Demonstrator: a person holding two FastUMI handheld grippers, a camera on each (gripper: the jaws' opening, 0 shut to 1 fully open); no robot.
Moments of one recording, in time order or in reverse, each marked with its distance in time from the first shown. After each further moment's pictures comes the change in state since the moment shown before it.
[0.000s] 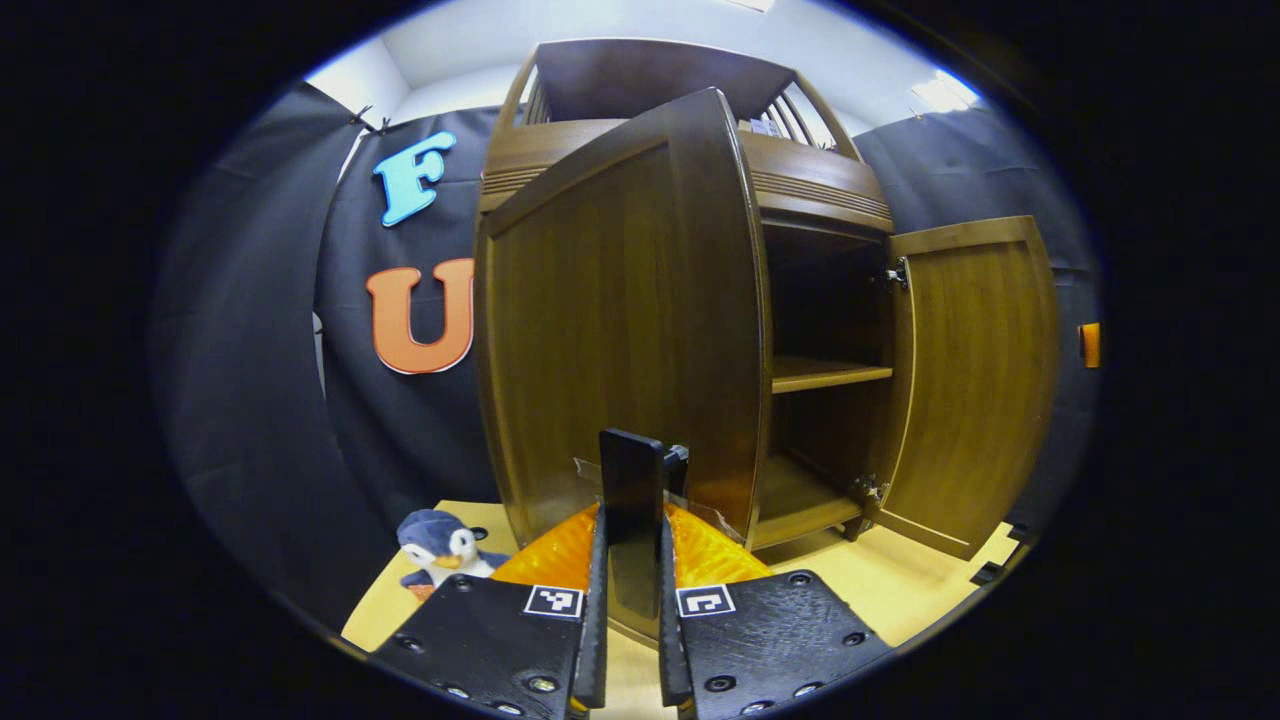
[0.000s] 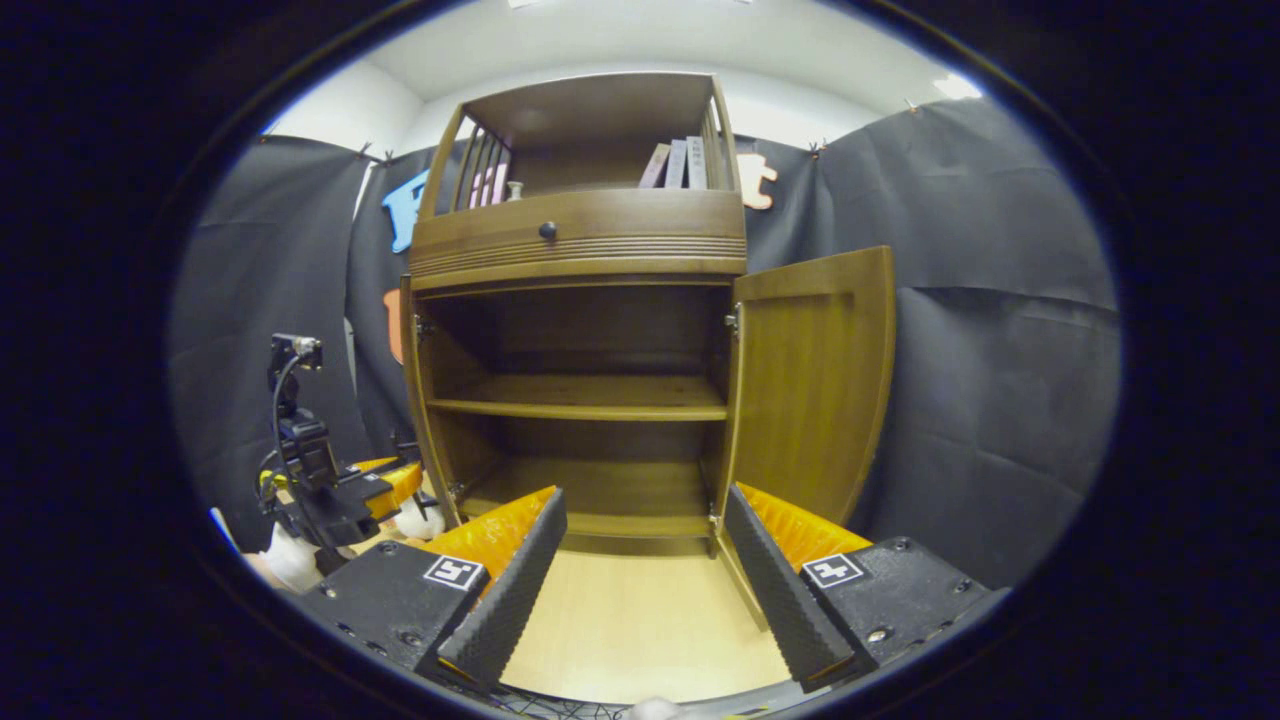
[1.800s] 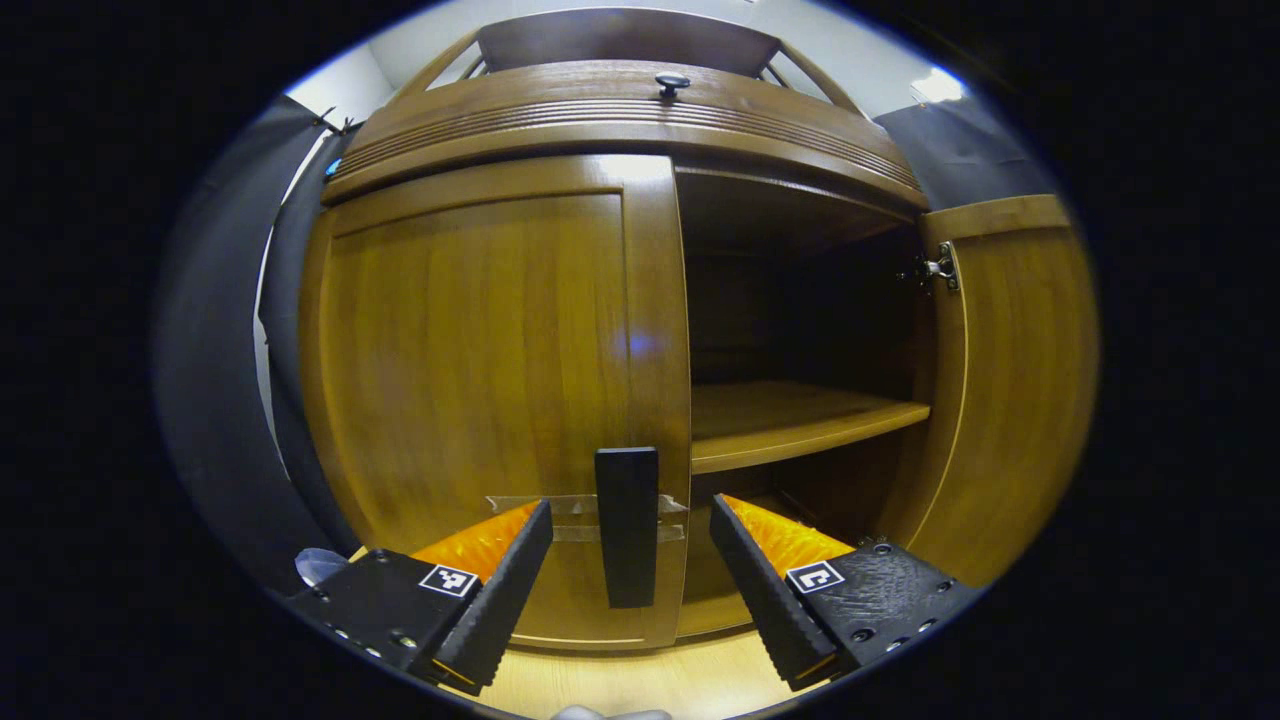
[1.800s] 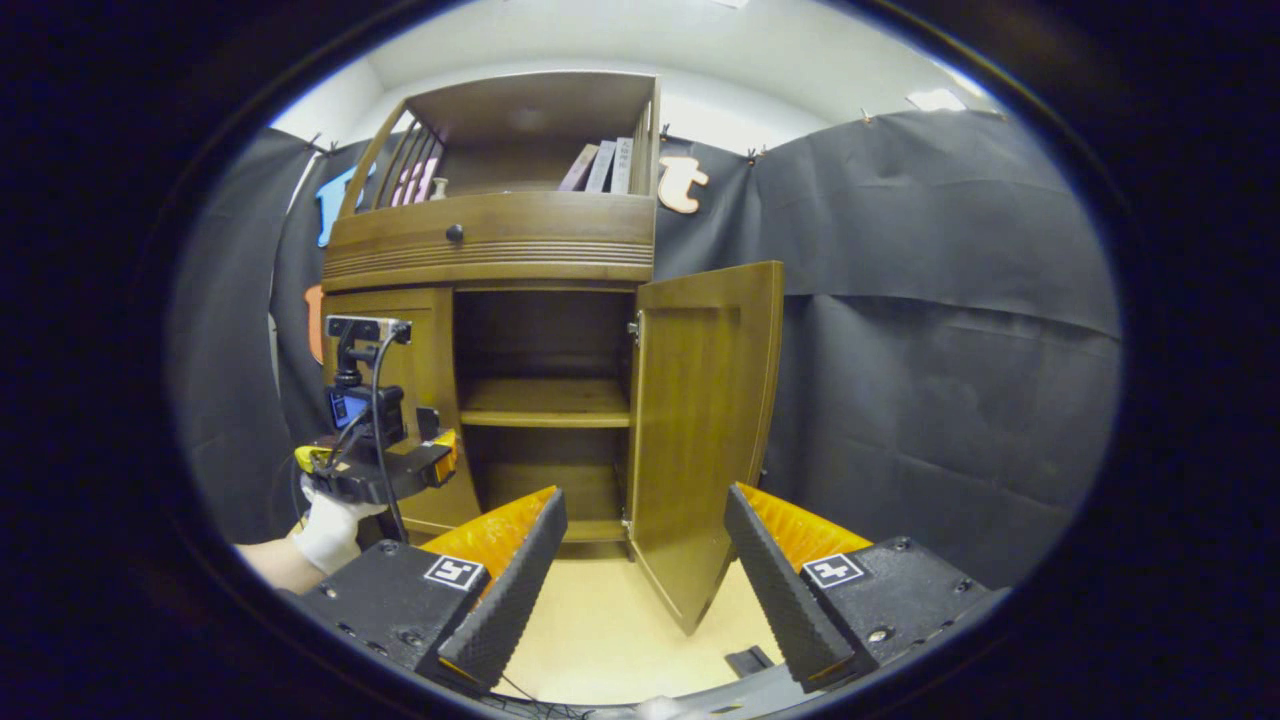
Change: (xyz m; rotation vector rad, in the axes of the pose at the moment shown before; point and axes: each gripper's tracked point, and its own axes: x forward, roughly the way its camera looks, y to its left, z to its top) left arm 0.163 -0.102 0.032 -0.016 -0.015 -0.038; right arm -0.009 -0.074 0.018 -0.002 -0.005 -0.264
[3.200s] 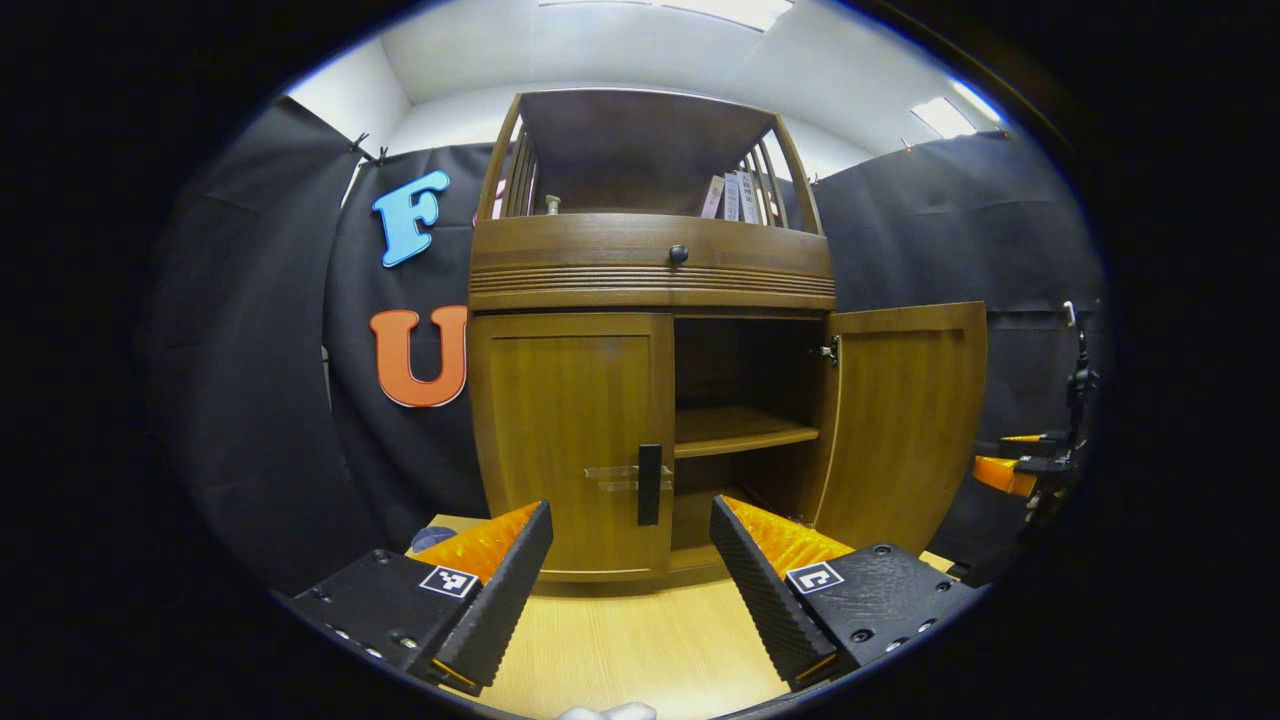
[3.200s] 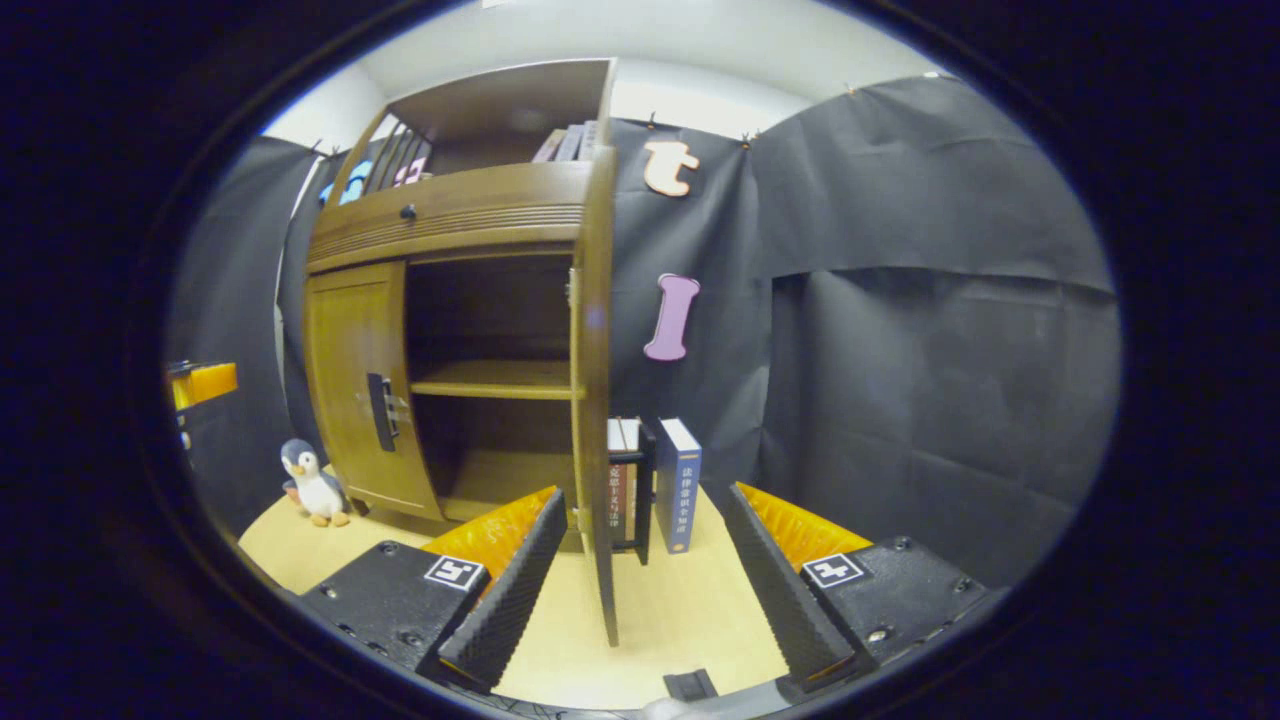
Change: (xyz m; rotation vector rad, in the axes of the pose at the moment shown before) left arm -0.255 0.037 0.072 -0.022 -0.032 -0.014; right arm 0.050 -0.093 -0.044 -0.008 -0.016 0.090
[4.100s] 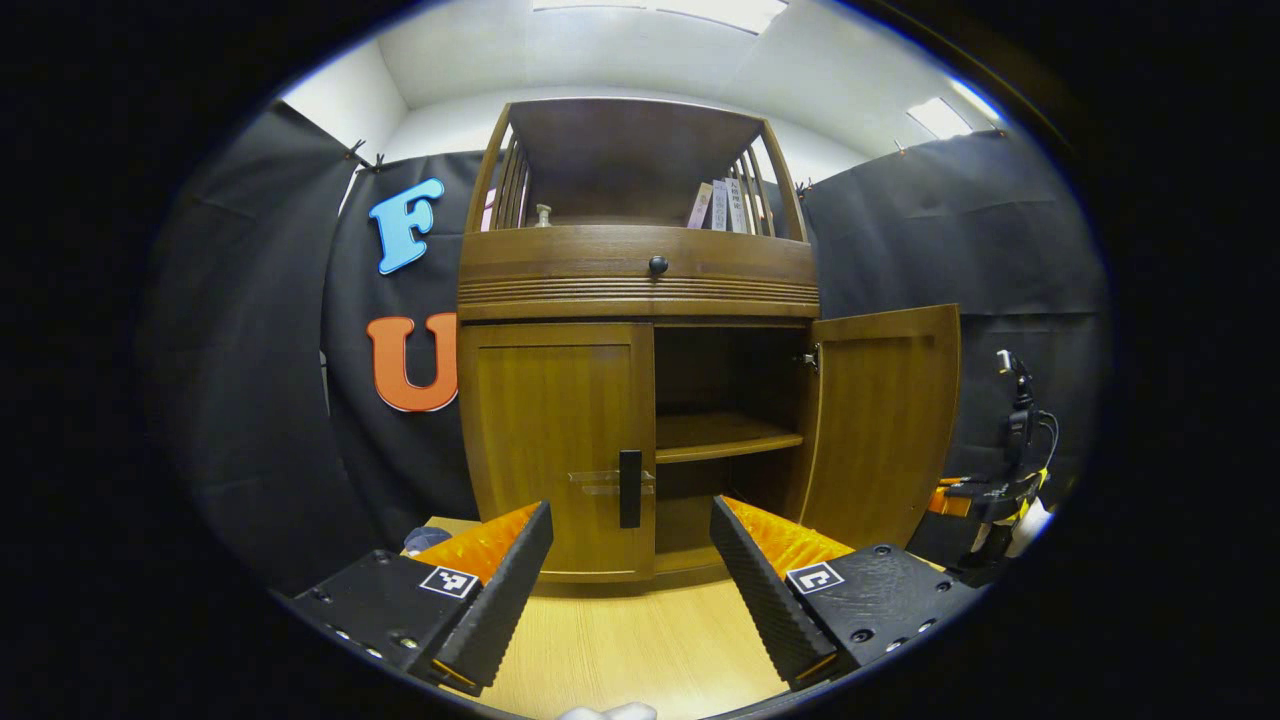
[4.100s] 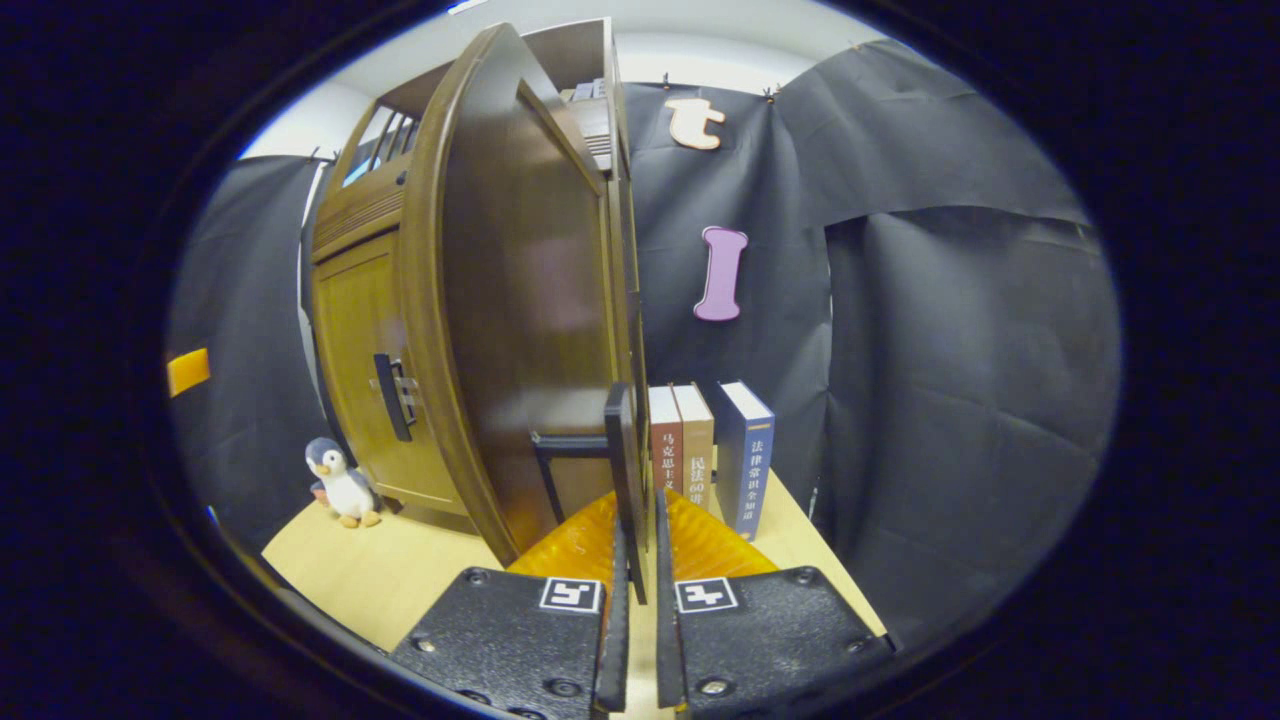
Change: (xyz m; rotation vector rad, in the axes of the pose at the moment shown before) left arm -0.010 -0.029 0.003 0.001 -0.012 -0.012; right arm 0.093 0.013 -0.047 0.092 0.105 0.152
